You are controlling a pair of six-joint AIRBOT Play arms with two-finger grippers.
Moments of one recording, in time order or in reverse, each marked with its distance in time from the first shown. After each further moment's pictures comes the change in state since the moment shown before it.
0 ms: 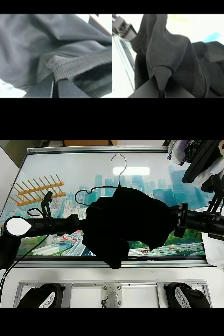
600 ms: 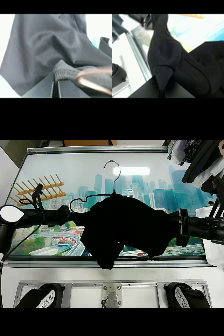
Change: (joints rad) left arm 0.142 -0.140 0.127 0.039 -0.037 0.117; right arm 0.012 0.058 0.002 -0.008 0.088 0.102
